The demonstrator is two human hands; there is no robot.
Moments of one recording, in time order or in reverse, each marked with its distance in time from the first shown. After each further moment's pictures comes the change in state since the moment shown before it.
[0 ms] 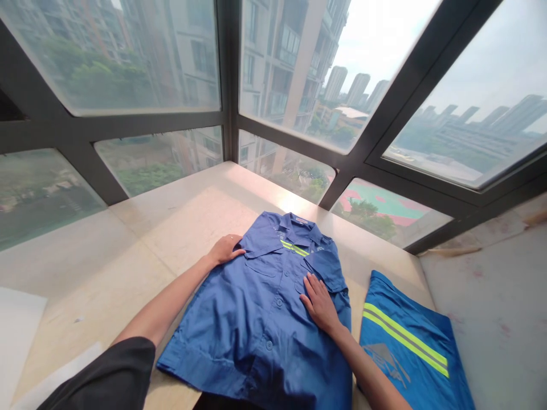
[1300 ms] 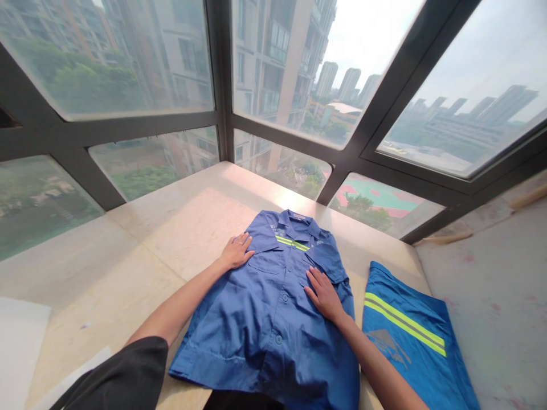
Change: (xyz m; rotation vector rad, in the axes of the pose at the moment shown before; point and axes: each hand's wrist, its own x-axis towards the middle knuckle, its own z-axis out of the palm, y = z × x) left_hand 0.000 0.031 0.027 0.265 -0.113 -0.091; right_hand 0.001 0.006 -0.004 0.042 0.019 0.003
